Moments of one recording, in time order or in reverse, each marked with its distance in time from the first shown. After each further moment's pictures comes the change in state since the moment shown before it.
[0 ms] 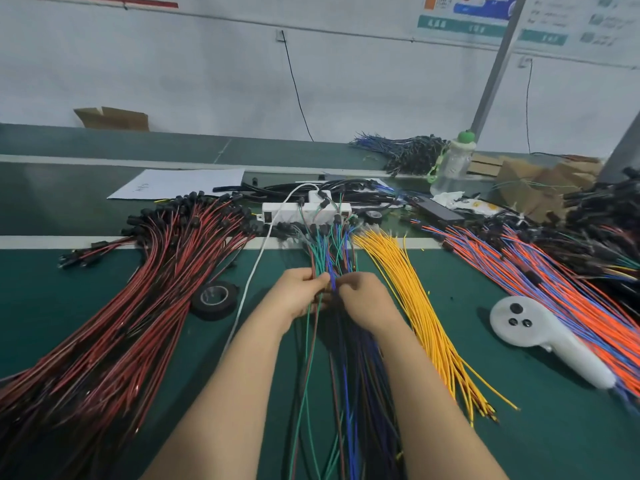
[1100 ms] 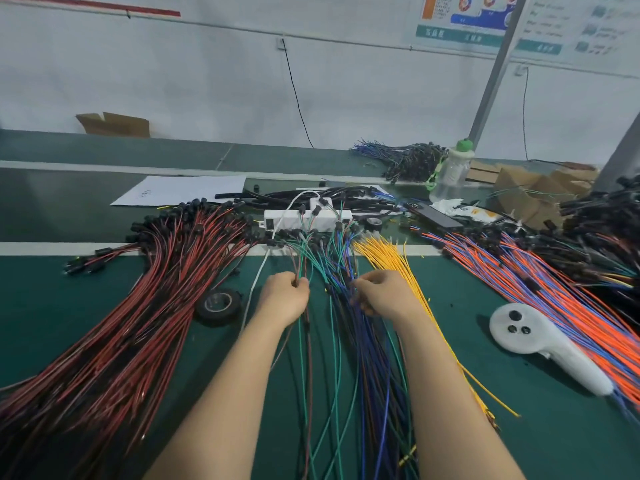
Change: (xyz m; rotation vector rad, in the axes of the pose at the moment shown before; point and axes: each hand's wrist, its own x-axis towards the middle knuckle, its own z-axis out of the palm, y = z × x) left_hand 0.001 0.003 -0.020 0.642 0.293 0.081; right_hand 0.012 0.007 -0.023 0.354 -0.024 0.142
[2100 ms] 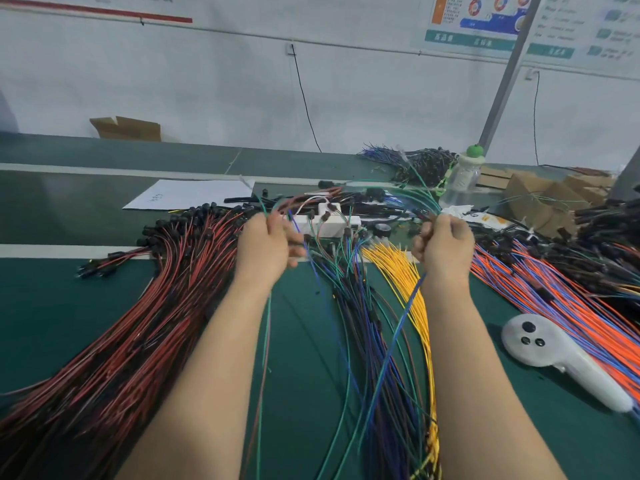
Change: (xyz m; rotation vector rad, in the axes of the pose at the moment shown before) left_hand 0.007 0.038 -0.056 -0.587 0.243 0.174; right_hand 0.008 -0.052 -0.040 0.797 0.513 -0.251
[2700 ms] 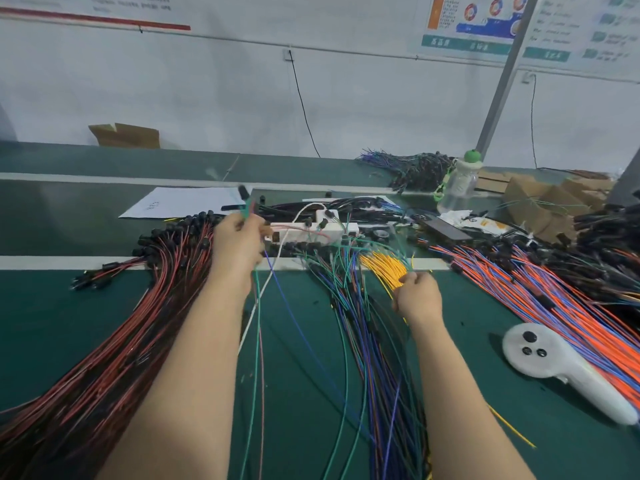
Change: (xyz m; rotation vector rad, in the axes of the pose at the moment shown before) left_hand 0.021 0.007 -0.016 -0.090 0.100 -0.101; right_hand 0.012 0.070 -0.026 -0.821 -0.070 0.130
